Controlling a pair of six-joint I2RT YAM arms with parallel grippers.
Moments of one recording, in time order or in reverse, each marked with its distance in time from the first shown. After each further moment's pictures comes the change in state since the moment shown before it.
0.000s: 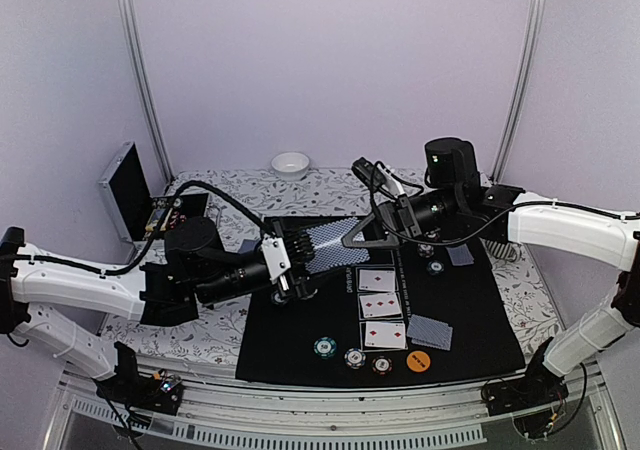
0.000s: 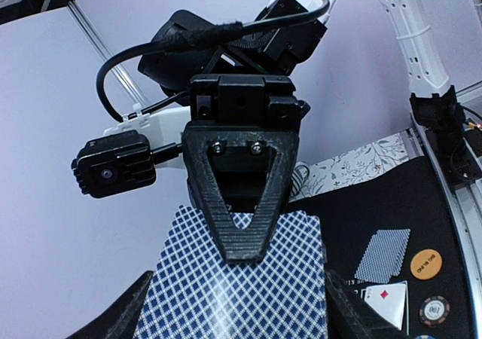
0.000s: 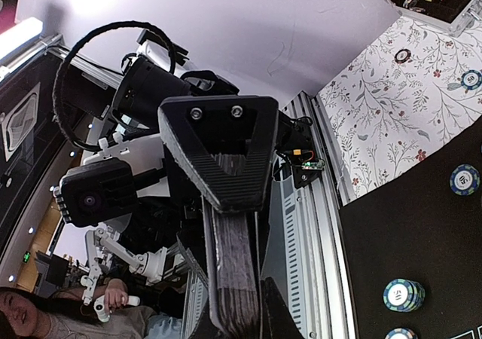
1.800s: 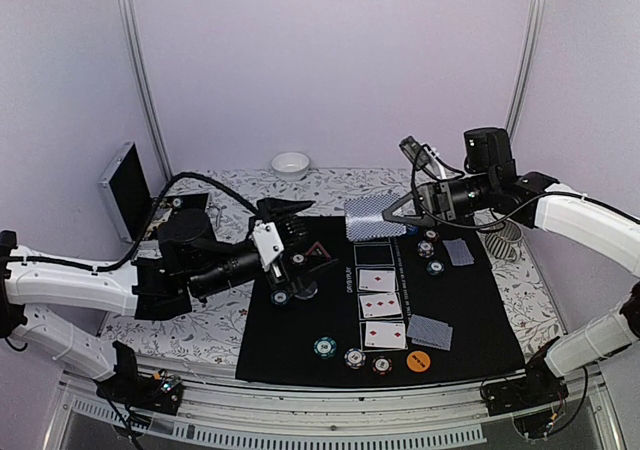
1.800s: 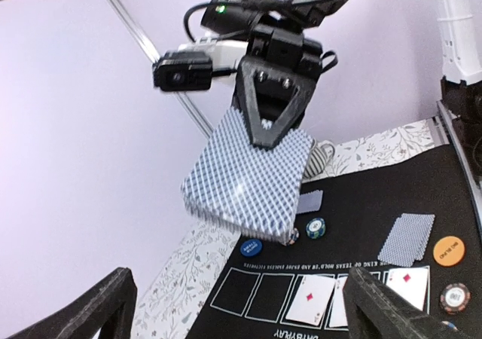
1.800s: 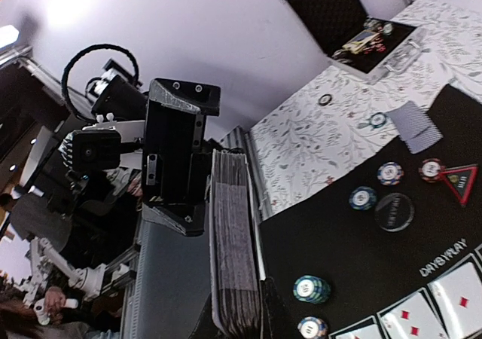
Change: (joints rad) left arm 0.071 -0.031 0.005 -0.077 -0.042 -0.054; right arm -0.266 -0.113 -0.008 -0.229 0.014 -0.319
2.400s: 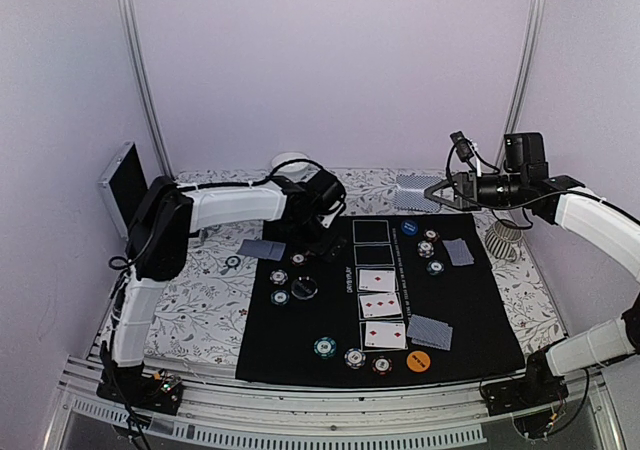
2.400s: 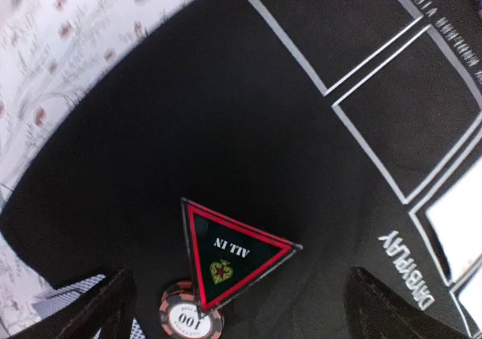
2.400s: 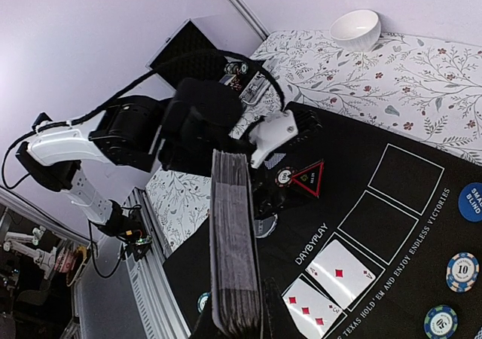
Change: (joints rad) left arm 0.301 1.045 1.170 -1.277 -0.138 -0.650; right arm -0.249 -0.058 -0.069 -0.034 0.201 -0.021
